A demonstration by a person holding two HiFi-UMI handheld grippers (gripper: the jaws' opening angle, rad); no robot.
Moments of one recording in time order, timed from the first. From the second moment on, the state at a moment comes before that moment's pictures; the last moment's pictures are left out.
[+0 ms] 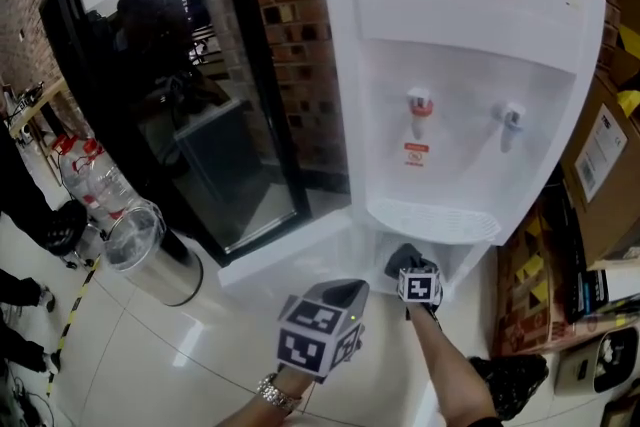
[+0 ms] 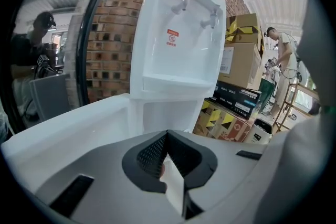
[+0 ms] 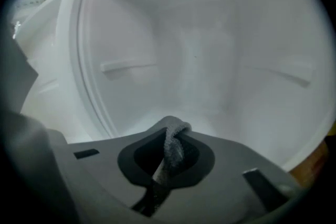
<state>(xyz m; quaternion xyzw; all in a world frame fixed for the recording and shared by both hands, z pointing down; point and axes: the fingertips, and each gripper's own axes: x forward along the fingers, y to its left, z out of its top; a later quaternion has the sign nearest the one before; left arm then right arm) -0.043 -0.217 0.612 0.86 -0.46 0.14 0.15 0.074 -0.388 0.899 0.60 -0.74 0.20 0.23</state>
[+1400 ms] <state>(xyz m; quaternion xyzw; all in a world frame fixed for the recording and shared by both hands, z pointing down) 0.023 -0.152 0.218 0.84 -0.47 0.17 0.21 0.115 -0.158 0.328 0.63 -0.71 0.26 0.20</state>
